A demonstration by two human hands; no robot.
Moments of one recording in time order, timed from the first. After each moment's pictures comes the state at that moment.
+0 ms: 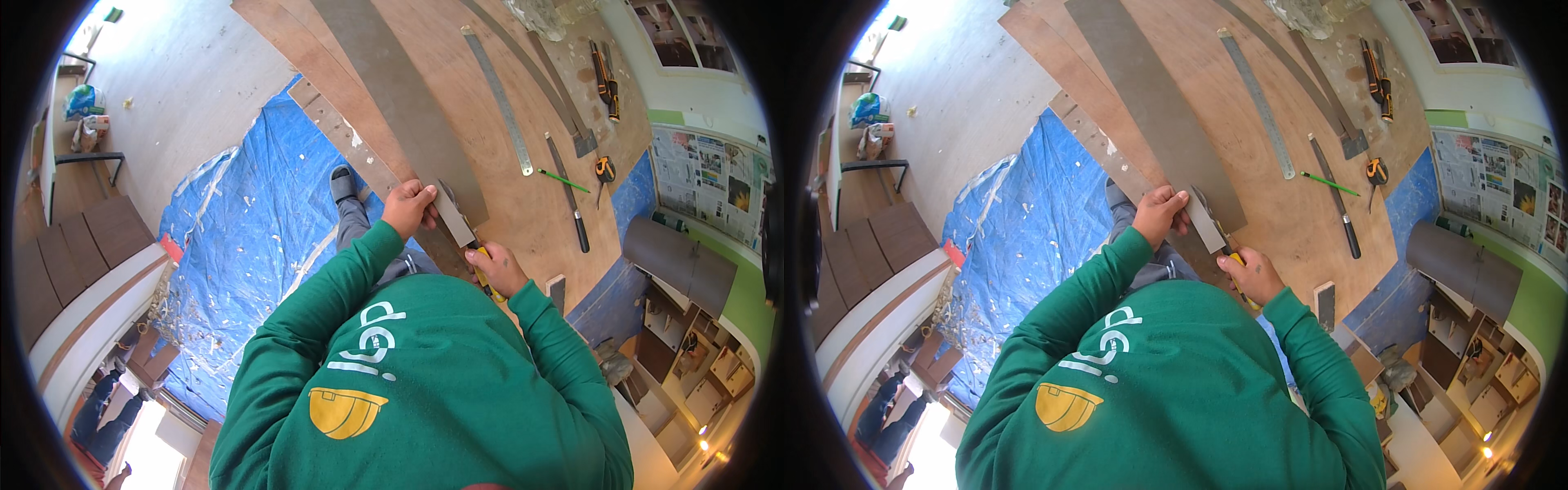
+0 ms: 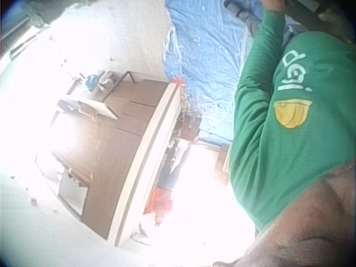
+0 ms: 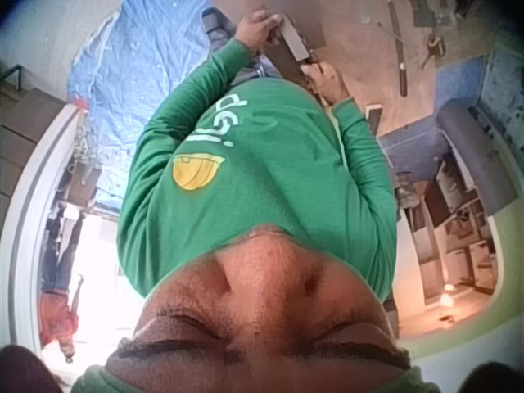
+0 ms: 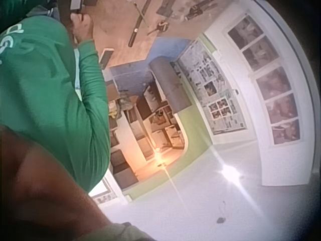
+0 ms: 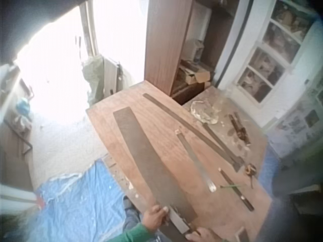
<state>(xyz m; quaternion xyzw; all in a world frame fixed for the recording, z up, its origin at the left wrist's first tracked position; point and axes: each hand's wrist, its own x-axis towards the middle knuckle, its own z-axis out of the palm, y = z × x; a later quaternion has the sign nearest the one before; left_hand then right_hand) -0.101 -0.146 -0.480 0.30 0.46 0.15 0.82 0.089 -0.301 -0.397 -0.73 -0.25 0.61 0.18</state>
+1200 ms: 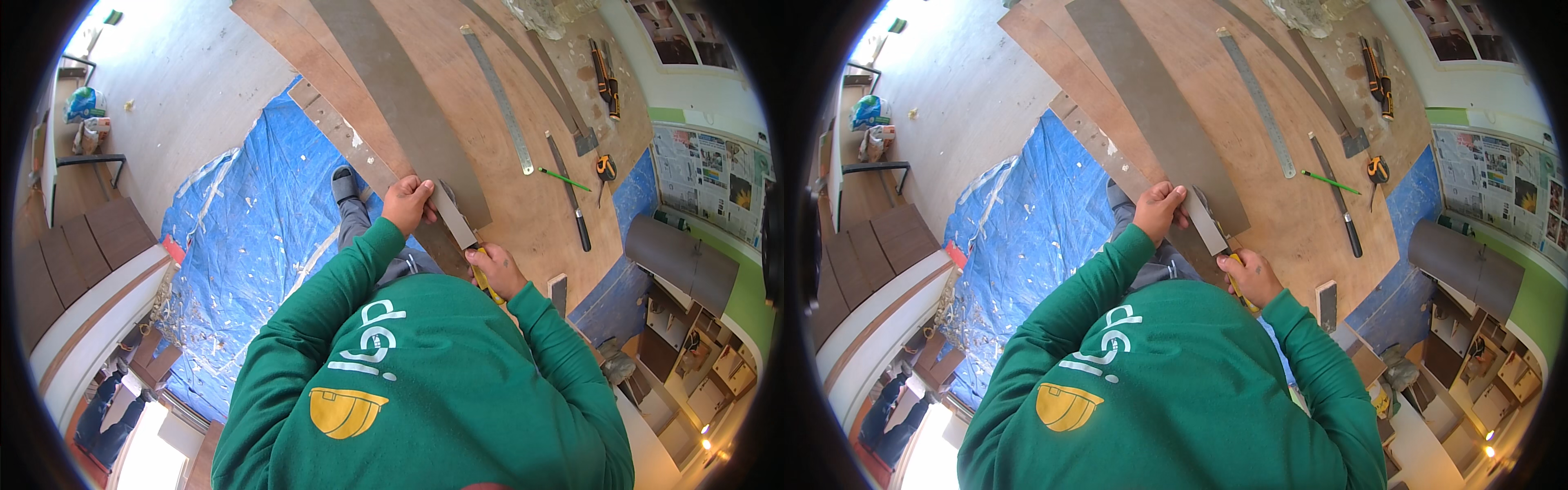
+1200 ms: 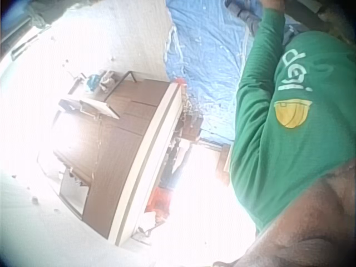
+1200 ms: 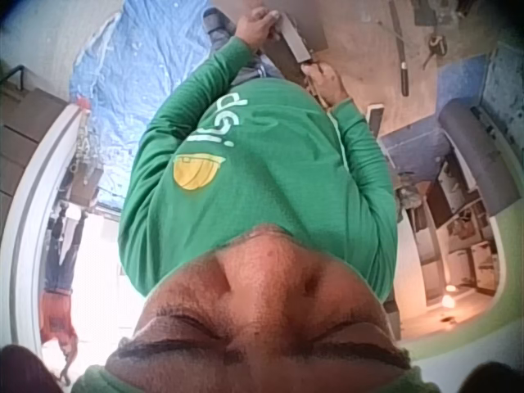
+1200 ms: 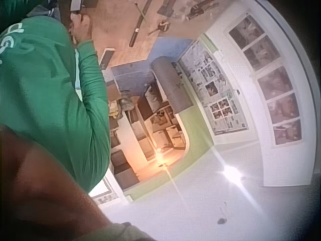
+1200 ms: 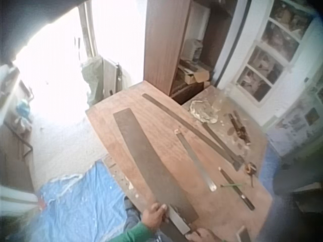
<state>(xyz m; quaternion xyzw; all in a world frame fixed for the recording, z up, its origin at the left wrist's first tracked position) -0.096 -0.147 -0.494 0.30 0.46 0.20 0.81 0.079 -0.294 -0.380 -0.72 -0.19 0.64 0.20</state>
